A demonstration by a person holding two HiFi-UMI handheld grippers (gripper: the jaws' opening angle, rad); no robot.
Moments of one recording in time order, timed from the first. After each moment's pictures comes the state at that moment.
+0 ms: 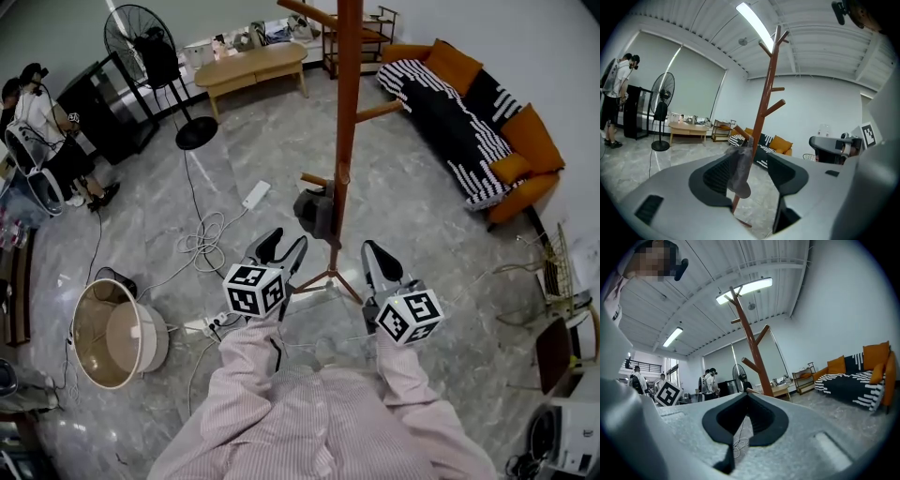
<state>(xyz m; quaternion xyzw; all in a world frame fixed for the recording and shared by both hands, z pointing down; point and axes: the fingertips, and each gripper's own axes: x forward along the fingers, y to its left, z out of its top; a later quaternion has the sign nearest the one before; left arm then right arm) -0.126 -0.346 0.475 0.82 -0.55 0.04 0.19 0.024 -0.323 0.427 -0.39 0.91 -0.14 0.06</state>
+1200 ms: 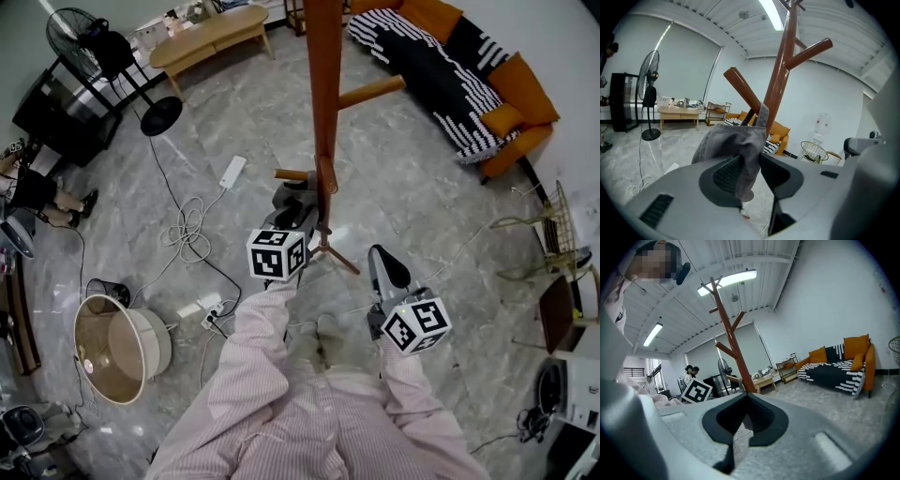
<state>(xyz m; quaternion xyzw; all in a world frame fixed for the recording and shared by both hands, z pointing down) -0.081 -0.456 0.562 0.82 -0.49 0.13 0.25 0.050 -0.346 0.486 -0.46 0.86 -0.21 0.03</state>
